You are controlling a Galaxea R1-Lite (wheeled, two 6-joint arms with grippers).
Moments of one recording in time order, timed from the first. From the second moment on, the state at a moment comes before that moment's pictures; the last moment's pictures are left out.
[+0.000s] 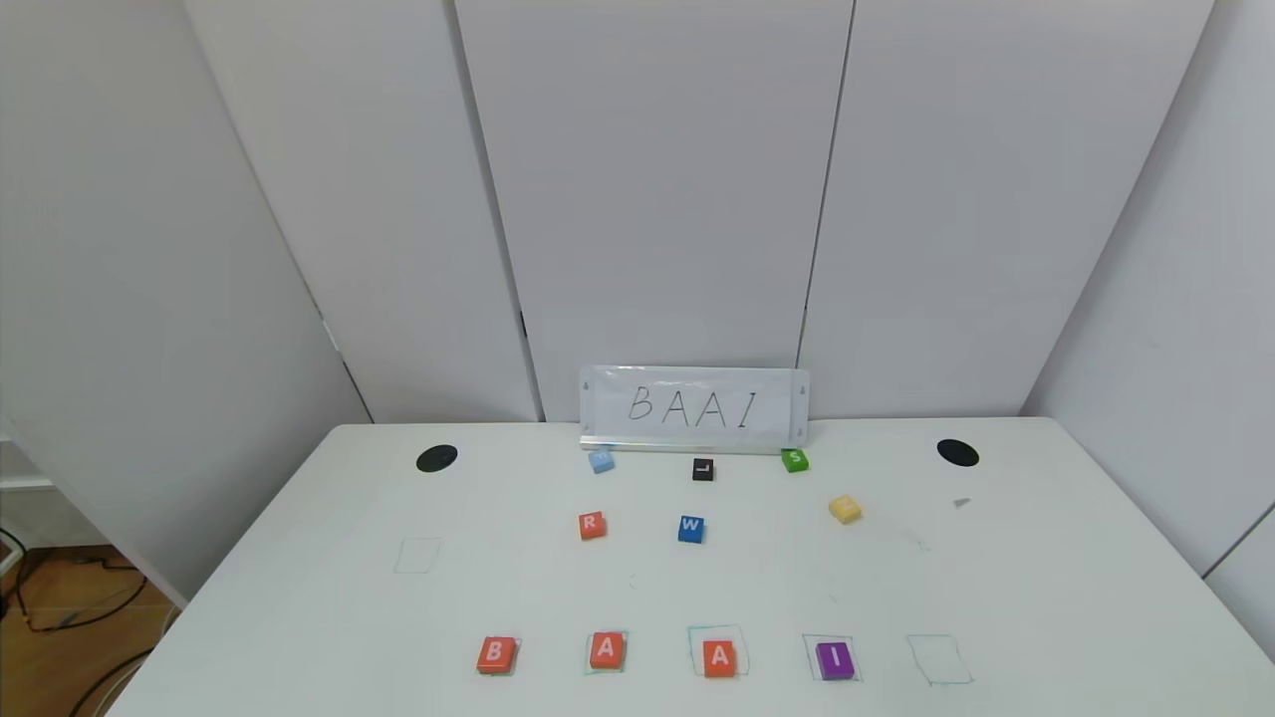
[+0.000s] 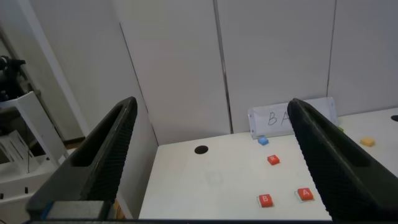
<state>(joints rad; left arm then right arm) -0.01 0.16 -0.94 0.46 -0.02 0.16 -0.01 0.13 -0.97 0.47 0.05 -0.25</state>
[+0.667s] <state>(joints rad) 0.00 0.00 -0.55 0.11 0.00 0.10 0.00 0.00 -0.43 -0.17 -0.01 -0.18</state>
